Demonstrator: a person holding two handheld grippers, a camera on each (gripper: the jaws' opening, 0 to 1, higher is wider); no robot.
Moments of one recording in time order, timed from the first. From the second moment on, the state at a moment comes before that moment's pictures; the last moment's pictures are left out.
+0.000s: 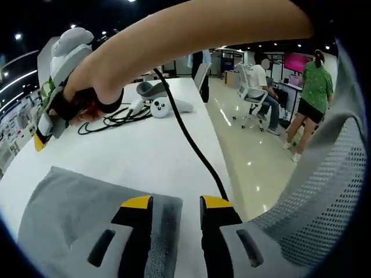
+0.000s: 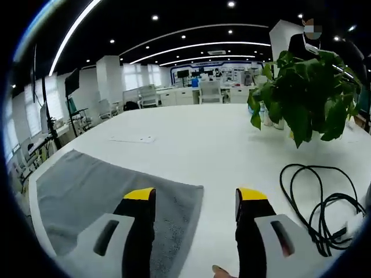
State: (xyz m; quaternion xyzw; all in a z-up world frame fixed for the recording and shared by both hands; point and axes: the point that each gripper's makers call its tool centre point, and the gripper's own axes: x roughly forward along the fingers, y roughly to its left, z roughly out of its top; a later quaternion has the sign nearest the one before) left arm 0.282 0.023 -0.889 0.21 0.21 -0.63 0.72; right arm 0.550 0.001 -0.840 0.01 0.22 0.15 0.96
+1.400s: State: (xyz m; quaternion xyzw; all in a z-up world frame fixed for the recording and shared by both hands) left arm 0.292 0.022 -0.914 0.21 0.25 -0.59 0.74; right arm 0.569 0.025 -0.873 0.01 0.26 0.16 0.95
